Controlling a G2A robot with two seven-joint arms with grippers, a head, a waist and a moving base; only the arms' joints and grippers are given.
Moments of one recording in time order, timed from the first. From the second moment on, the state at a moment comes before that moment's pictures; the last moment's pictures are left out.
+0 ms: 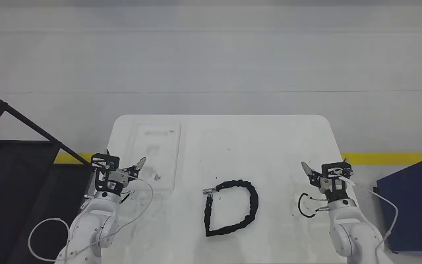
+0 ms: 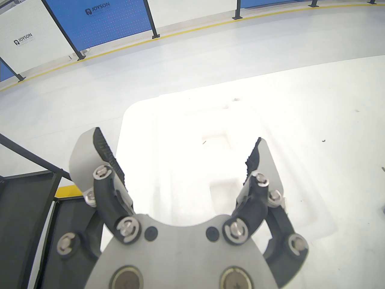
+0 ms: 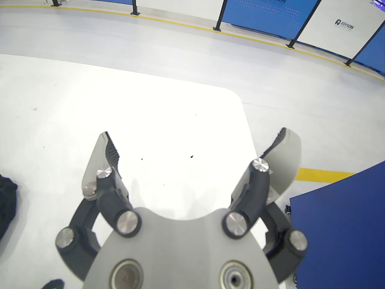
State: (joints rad) left arm 1.73 -1.15 -1.60 -1.80 1.33 0.00 0.00; right arm -1.73 -1.15 1.60 -1.80 -1.33 0.00 0.00
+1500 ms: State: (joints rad) left arm 1.42 -1.12 -1.61 -2.05 0.96 -0.07 -1.32; right arm -1.73 -1.15 1.60 -1.80 -1.33 0.00 0.00
